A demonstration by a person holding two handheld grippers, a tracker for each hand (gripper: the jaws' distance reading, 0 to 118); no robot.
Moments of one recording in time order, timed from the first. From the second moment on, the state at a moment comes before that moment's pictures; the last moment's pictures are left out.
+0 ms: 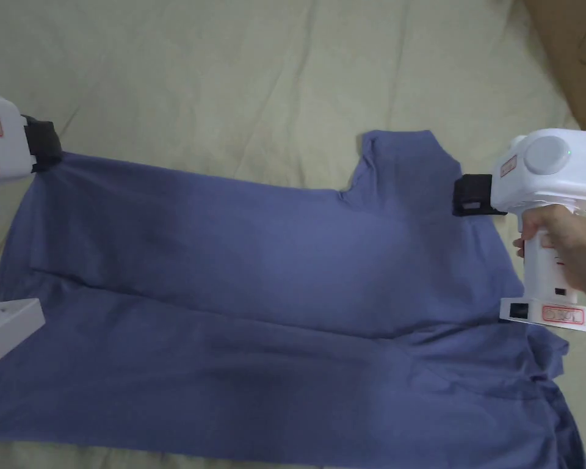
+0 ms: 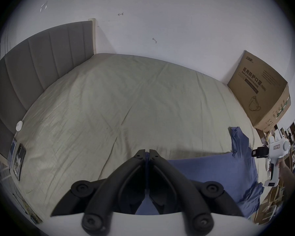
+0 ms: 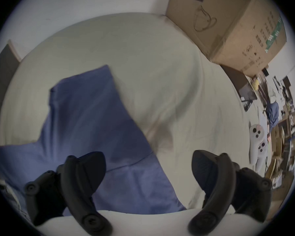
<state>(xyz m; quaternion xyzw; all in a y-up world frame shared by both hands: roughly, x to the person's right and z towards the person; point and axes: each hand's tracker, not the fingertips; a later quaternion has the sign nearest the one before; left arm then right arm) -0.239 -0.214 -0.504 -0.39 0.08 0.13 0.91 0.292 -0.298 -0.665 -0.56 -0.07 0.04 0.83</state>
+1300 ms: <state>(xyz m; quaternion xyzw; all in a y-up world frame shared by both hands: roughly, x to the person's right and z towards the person) -0.241 -0.240 -0.297 -0.41 0.12 0.17 0.89 0.346 -0.210 -0.351 -0.41 0.02 -0.04 0.91</state>
